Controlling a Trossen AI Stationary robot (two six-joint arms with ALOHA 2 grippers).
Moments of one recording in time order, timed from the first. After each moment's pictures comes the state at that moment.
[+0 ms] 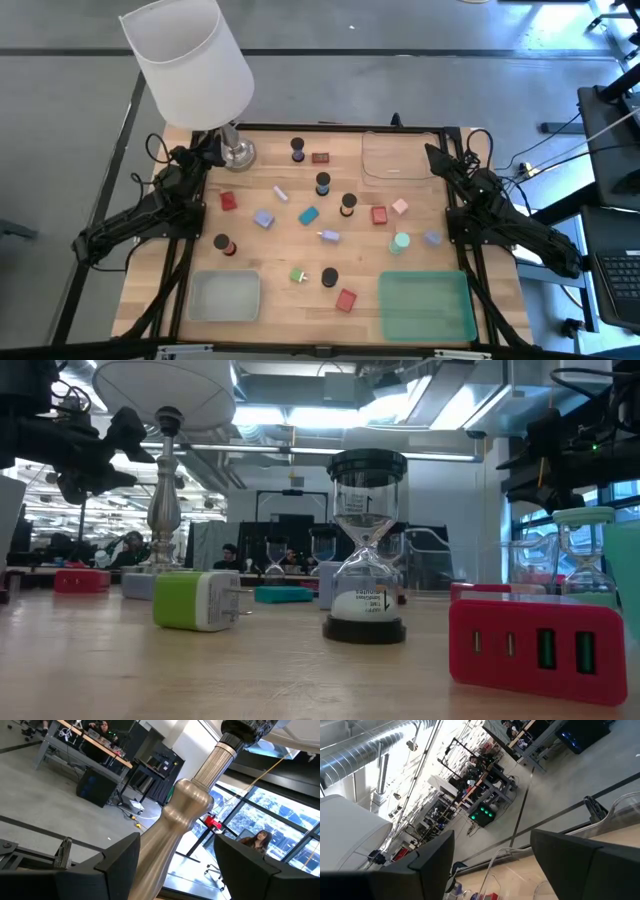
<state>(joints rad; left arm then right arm) 0.56 0.00 0.01 0.12 -0.72 -0.56 -0.54 0.01 0.02 0.07 0.40 0.88</state>
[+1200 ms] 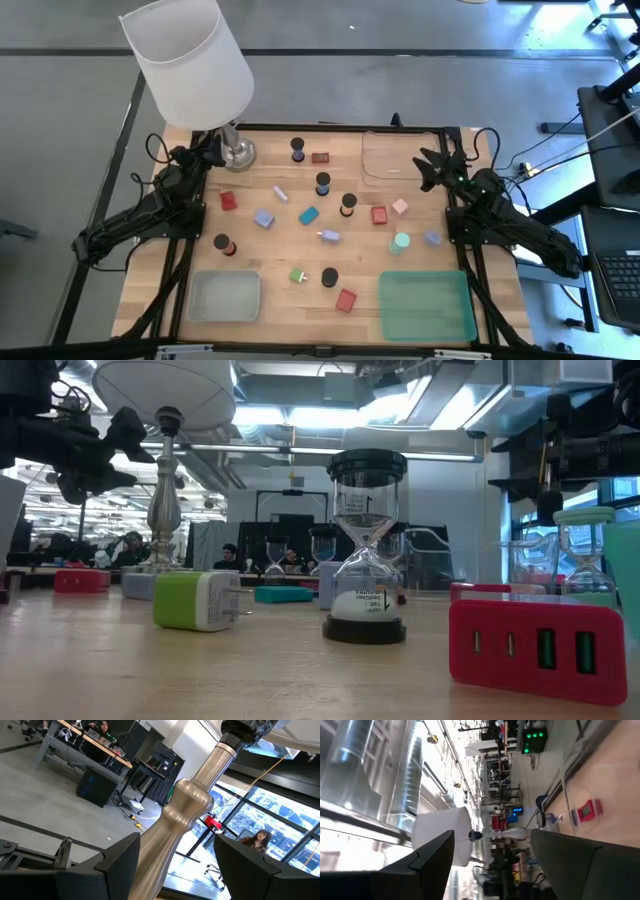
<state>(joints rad) 0.56 0.00 0.01 0.12 -0.72 -0.56 -0.54 0.01 0.02 0.12 0.10 1.70</state>
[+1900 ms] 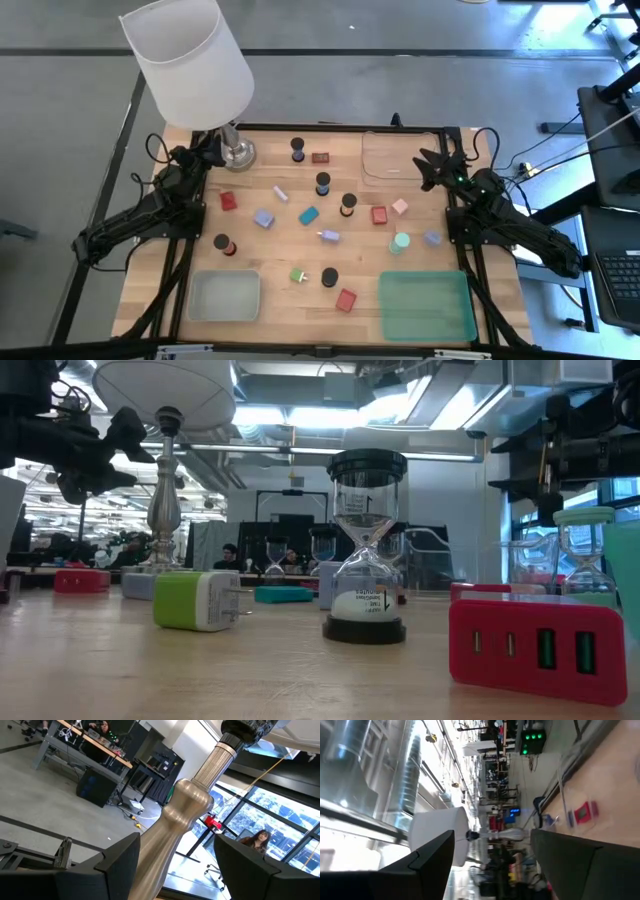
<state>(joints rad) 0.56 0.00 0.01 0.12 -0.72 -0.56 -0.54 0.01 0.02 0.11 0.10 1.61</state>
